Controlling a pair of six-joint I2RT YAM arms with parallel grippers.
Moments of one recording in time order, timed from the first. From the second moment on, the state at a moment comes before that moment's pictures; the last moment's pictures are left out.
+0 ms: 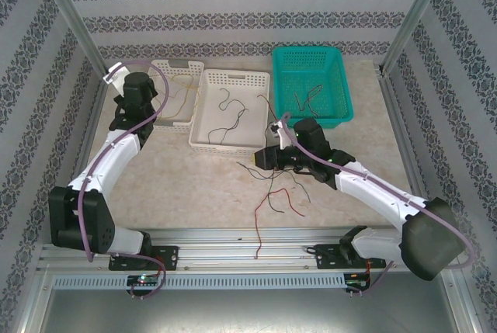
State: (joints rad) left arm -0.08 1.41 1.09 -0.01 -0.61 -0.48; right arm 0.58 1.23 0.76 -0.14 -0.56 0.47
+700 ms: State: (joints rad) left arm -0.11 1.90 1.44 -0.21 -0.62 -0.48; right arm 0.63 1.33 0.81 -0.13 -0.56 0.48
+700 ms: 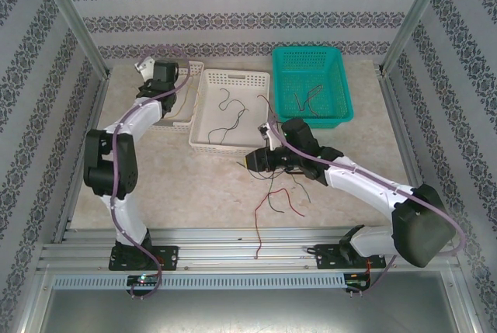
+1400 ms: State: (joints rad) left arm -0.12 1.91 1.43 -0.30 -0.54 -0.57; right arm 0.63 1.34 0.82 -0.14 -0.56 0.48
